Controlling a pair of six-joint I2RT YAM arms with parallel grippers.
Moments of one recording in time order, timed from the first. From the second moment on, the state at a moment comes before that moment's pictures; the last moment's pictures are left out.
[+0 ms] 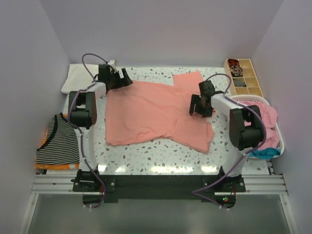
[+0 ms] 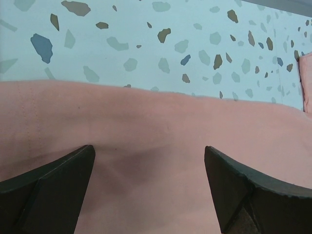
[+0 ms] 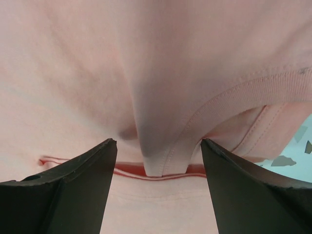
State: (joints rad) left arm -0.04 2.30 1.65 0.02 0.36 -0.33; right arm 0.20 1.84 1.20 -0.51 0.04 0.39
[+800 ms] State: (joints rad) left arm -0.28 1.87 1.21 0.09 0.42 -0.37; right arm 0.20 1.50 0.90 -0.54 0.09 0.40
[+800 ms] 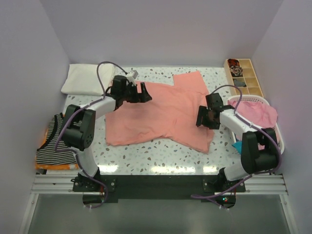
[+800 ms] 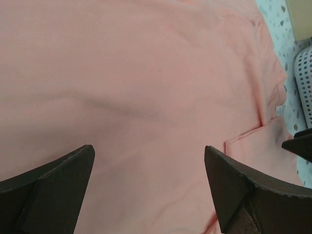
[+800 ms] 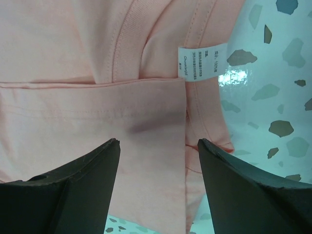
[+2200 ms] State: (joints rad) left arm -0.30 1.64 0.89 0.08 0.32 -0.40; right arm 0.11 1.54 0.85 -0.36 -0.04 0.37
